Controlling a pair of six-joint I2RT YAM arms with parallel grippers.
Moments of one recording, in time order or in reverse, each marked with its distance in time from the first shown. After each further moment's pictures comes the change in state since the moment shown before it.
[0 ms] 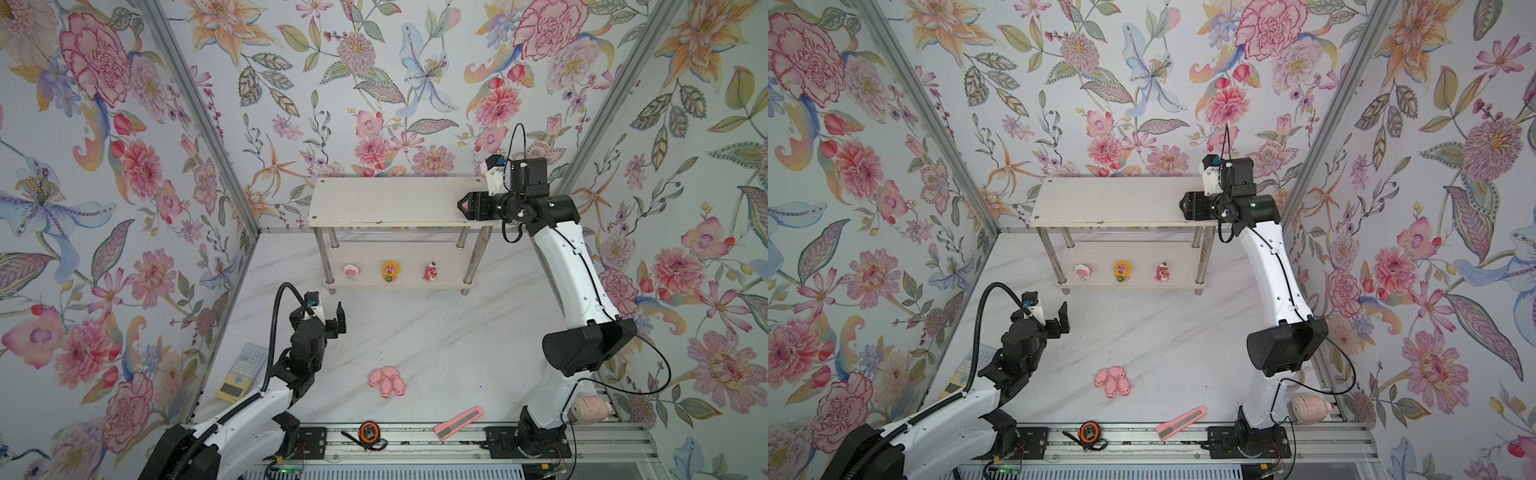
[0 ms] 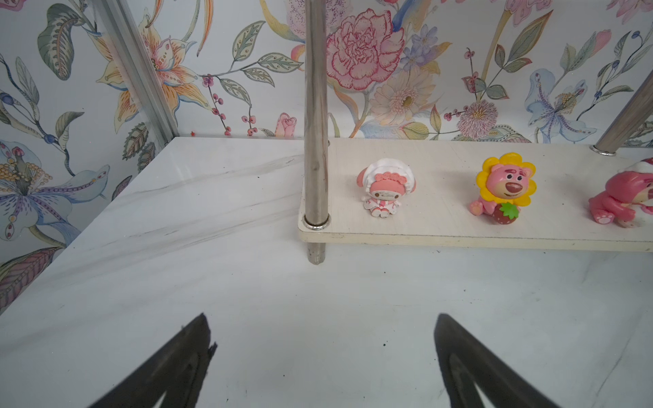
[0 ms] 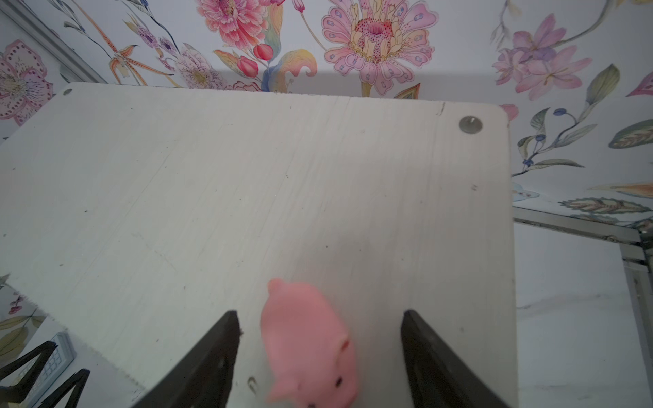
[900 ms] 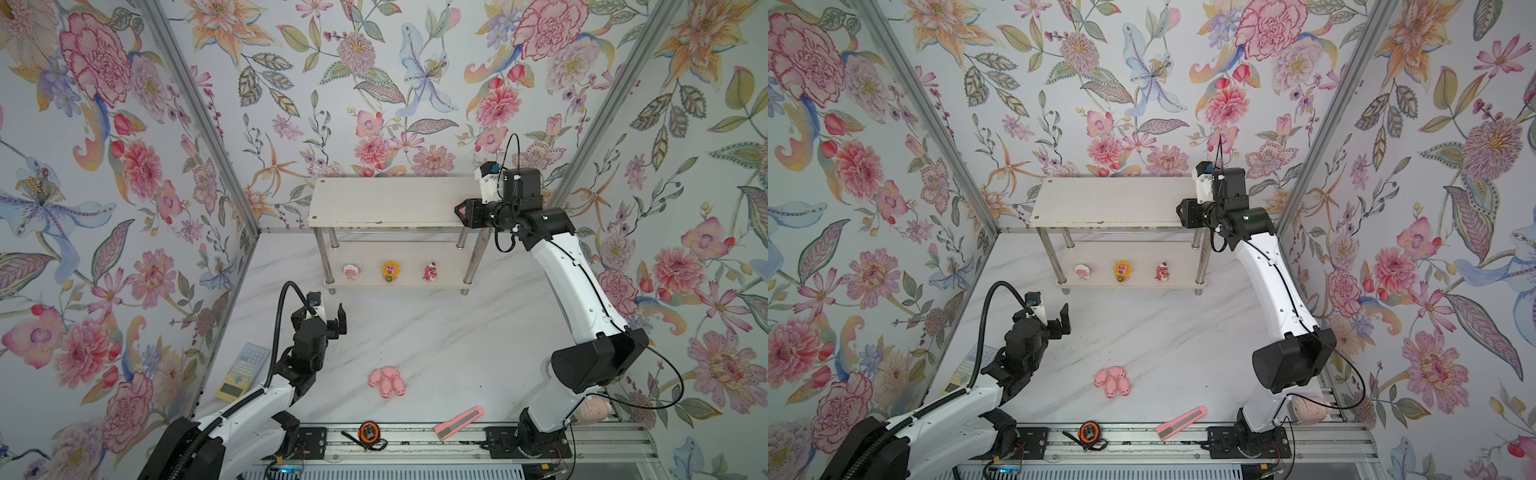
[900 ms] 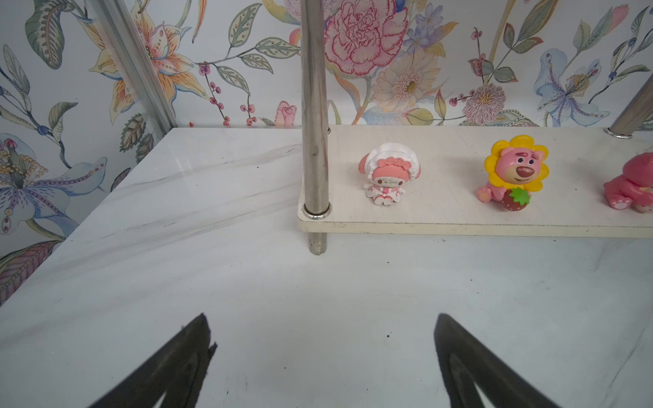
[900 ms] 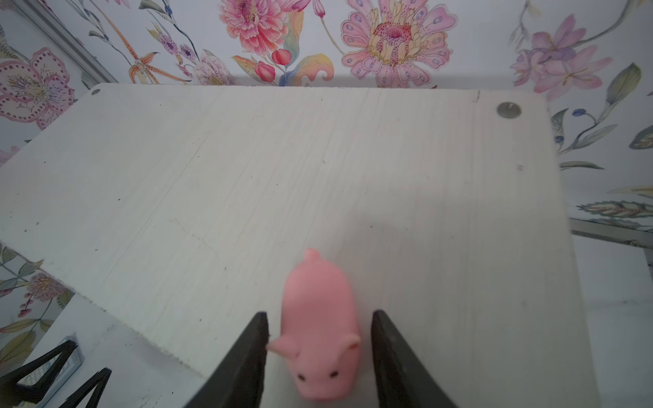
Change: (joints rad) left arm 0.000 0.040 0.004 0.001 0.001 0.000; right arm 0.058 -0.140 -0.249 0.172 0.078 0.072
